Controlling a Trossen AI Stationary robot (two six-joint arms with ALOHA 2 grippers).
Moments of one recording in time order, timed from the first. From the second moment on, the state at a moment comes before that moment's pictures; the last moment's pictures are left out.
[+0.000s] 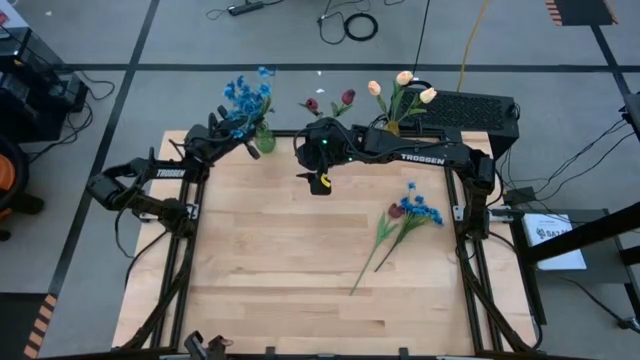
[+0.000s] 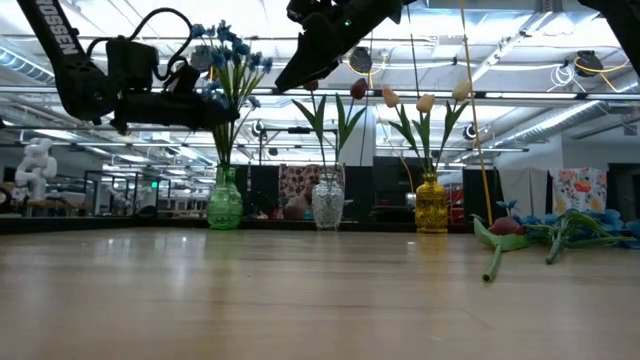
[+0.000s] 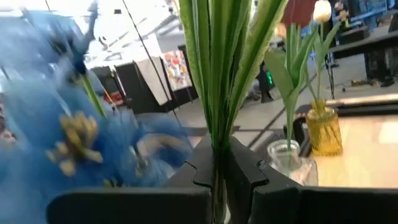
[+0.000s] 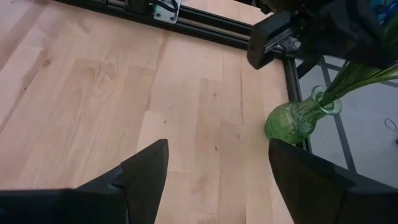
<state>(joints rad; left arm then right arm) 0.94 1.36 0.35 1.18 0.32 0.29 -0.25 1.91 1.78 -0.53 -0.08 -0.38</state>
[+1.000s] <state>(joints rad) 0.94 1.36 0.35 1.05 0.20 0.35 -0.25 1.91 1.78 -0.54 -0.08 -0.38</state>
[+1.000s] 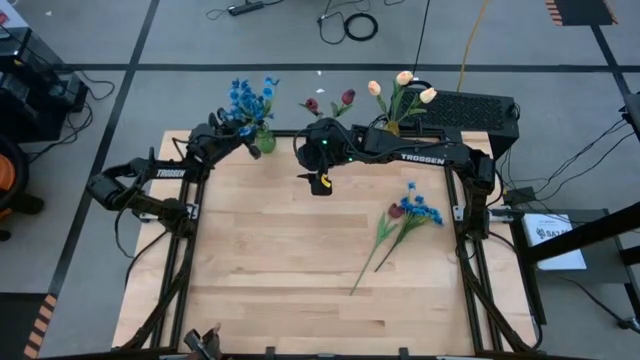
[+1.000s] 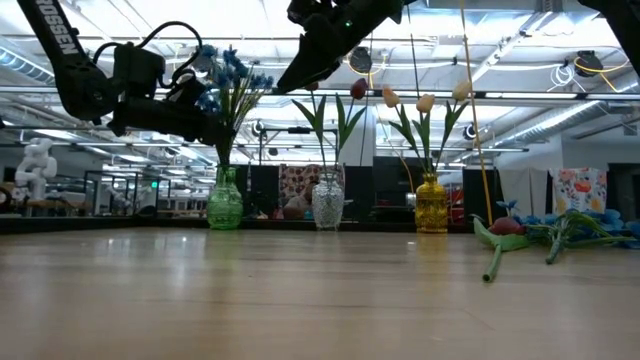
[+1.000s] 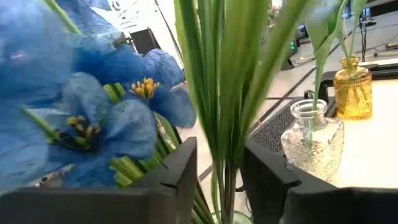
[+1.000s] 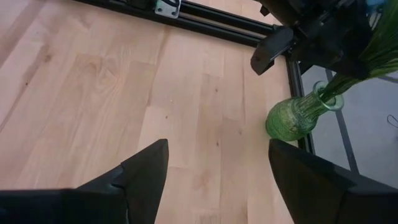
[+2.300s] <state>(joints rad) 0.92 0.92 0.38 0.63 0.10 0.27 -0.25 1.91 1.77 -0.55 -0.08 -0.38</state>
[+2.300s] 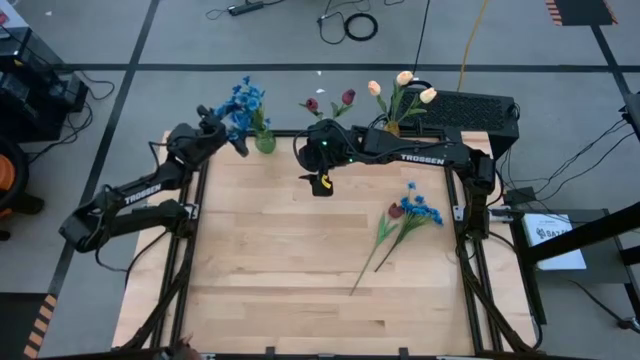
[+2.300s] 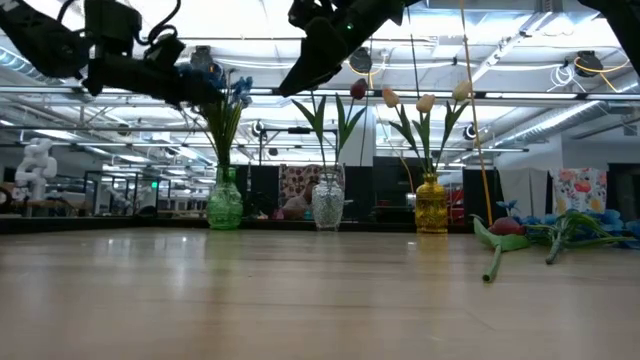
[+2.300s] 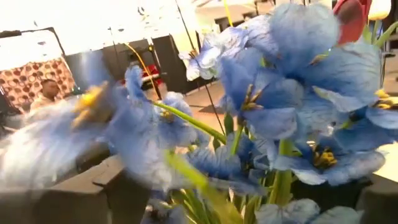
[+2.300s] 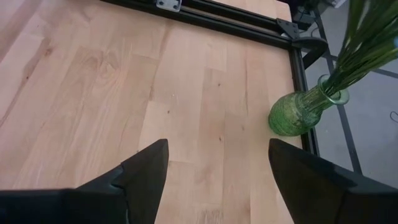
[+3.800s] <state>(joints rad) 0.73 0.90 0.87 -0.51 -0.24 0.00 -0.25 1.91 1.77 -0.56 -0.08 -0.39</state>
